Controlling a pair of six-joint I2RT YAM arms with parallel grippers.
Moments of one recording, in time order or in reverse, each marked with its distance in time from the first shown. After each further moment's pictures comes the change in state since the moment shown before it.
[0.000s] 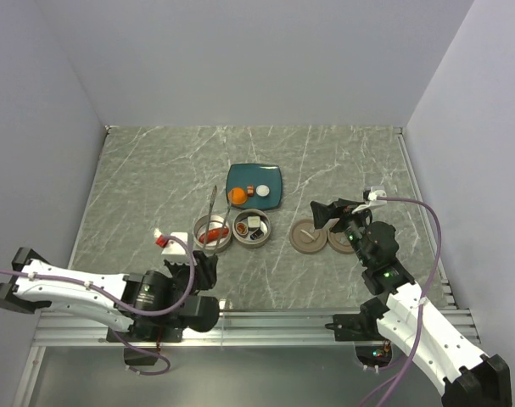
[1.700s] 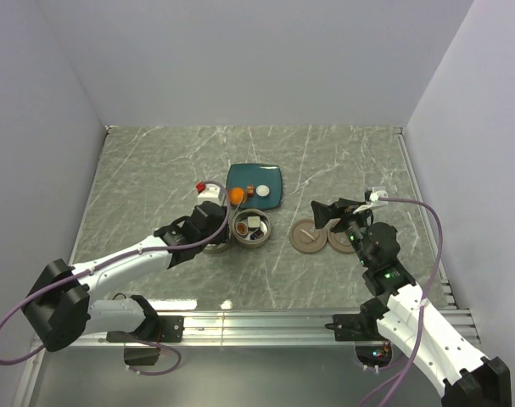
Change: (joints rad) left arm 0.936 0.291 -0.145 0.952 0.875 1.000; right arm -0.002 -0.016 0.000 0.000 -0.002 0.000
